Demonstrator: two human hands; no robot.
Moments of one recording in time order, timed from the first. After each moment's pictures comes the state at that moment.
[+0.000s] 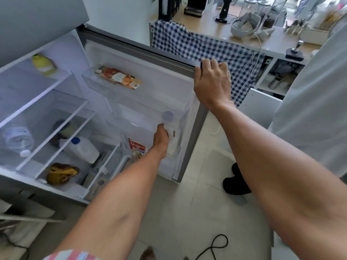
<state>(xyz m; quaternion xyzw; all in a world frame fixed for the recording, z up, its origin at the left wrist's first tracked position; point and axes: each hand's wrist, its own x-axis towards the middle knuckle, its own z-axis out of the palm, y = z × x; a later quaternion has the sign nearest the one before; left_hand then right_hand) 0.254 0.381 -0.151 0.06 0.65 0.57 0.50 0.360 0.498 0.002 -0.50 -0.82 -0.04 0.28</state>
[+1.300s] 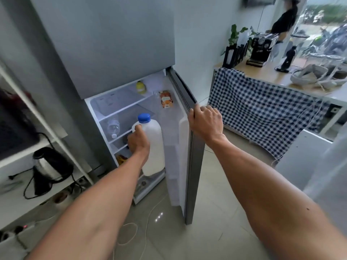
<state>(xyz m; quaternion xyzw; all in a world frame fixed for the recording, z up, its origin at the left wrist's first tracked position) 0.210 0.144 -0.039 0.00 0.75 0.66 0.06 0.339 0.317 0.012 -0.28 -0.91 -0.05 0.30</state>
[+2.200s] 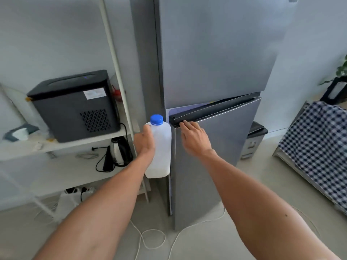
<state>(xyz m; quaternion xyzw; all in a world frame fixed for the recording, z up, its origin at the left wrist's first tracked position) 0.087 -0.006 0.007 -0.14 0.72 0.67 -0.09 0.108 0.175 -0.014 0.02 -0.97 0.09 0.22</state>
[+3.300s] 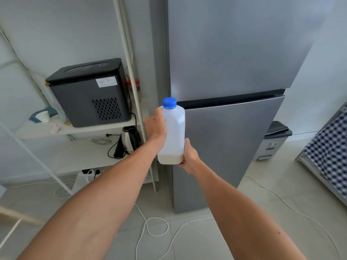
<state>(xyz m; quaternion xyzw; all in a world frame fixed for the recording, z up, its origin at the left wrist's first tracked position) 0.078 0.037 0.029 -0.12 0.69 0.71 -0.10 0.106 0.148 -0.078 -0.23 -0.59 0.76 -0.14</state>
